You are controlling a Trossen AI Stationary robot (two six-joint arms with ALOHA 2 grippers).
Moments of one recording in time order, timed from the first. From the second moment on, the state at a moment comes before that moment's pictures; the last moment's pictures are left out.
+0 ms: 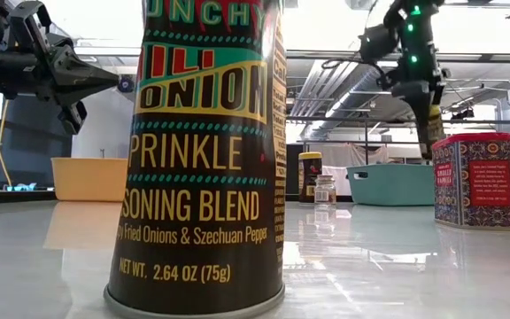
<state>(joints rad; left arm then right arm) 0.16 0.01 0.01 0.01 0.01 -0.62 -0.81 1.41 1.30 -1.36 0.43 0.02</state>
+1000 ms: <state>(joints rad) 0.16 0.01 0.01 0.01 0.01 -0.62 -0.89 1.41 1.20 -1.37 0.28 -0.04</state>
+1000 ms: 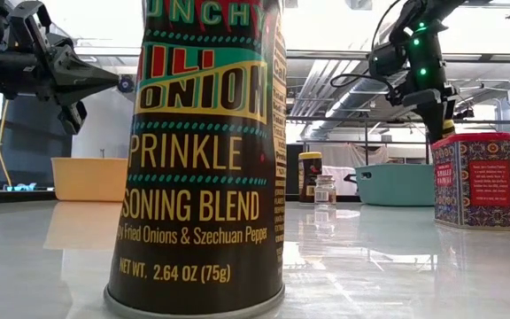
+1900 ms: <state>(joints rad) 0.16 0.01 0.01 0.01 0.01 -0.62 -1.03 1.42 1.26 -1.25 0.09 -0.06</state>
